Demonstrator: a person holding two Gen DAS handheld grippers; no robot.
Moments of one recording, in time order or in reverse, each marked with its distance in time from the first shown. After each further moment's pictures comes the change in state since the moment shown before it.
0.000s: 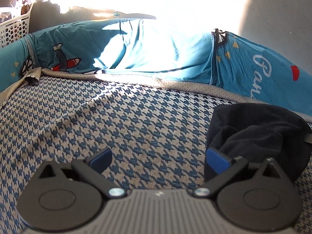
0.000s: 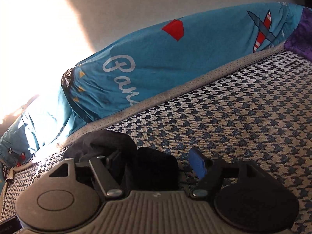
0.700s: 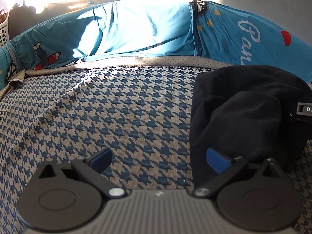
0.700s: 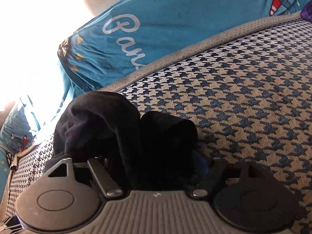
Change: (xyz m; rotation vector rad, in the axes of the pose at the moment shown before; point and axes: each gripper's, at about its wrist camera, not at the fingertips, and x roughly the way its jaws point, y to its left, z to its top) left arm 0.020 -0.029 -0.021 0.137 0.078 0.000; right arm 0.052 0.010 -0.016 0.008 0.125 0.028
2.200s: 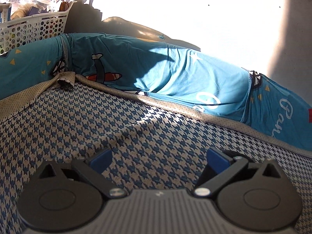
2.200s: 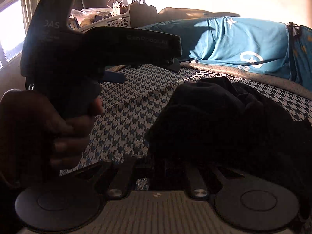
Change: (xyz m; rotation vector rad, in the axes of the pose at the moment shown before) left arm -0.059 0.117 0.020 -0.288 -0.217 0.049; right arm -0.035 0.210 -0.162 -0.805 0.184 0.602
